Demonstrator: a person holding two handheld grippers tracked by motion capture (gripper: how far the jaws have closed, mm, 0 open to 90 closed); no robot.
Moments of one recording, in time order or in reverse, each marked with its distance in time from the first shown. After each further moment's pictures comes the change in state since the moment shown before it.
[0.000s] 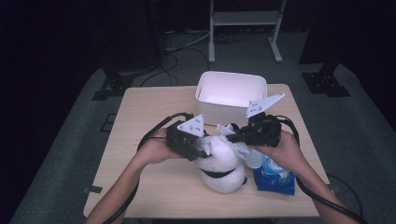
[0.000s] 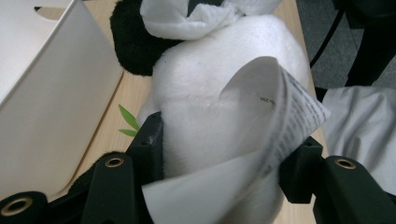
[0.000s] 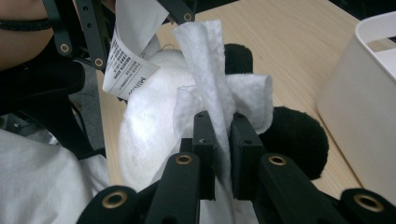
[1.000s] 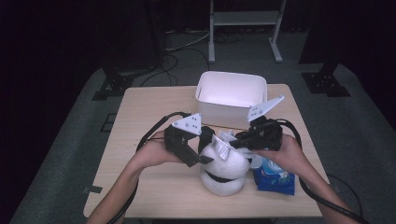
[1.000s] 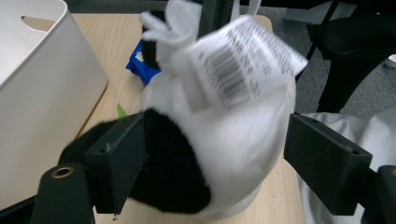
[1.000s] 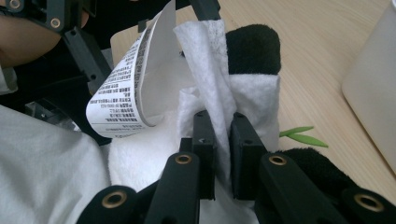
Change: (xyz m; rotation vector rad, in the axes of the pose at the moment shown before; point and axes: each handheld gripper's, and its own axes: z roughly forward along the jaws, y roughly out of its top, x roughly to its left) left arm -0.006 0.001 -0.002 -0.111 -0.064 -0.102; right arm -0.001 -0.012 -0.001 0.046 0.064 0.032
